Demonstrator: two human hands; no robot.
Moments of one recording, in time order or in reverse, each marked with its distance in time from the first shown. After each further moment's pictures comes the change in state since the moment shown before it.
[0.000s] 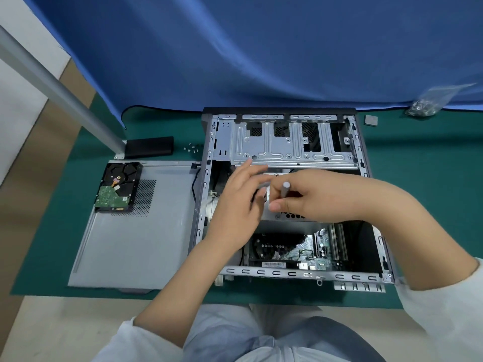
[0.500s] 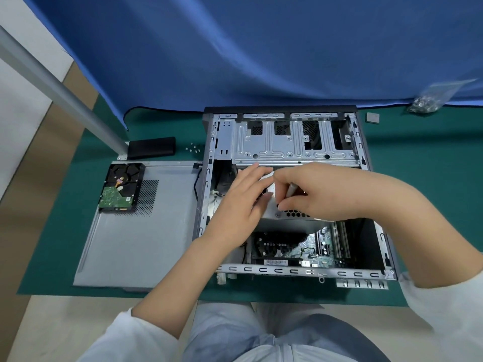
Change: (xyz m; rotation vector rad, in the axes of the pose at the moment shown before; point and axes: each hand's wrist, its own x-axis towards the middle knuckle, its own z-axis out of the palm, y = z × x) left_hand 0.000 0.004 -0.009 0.075 -0.184 0.087; right_hand -0.007 -0.008 -0.004 -0.116 0.017 0.075
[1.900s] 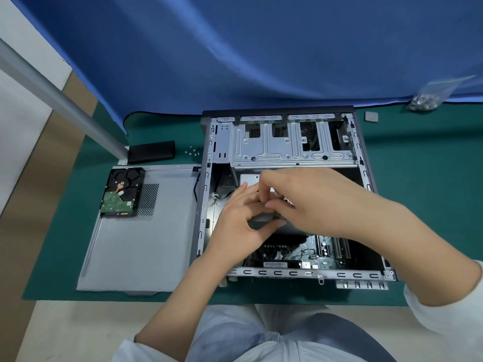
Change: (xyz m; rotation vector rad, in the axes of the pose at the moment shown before) left_hand -0.013 0.004 0.015 -0.189 0.147 0.019; right_hand -0.006 -0.005 0.014 -0.266 0.282 -0.124
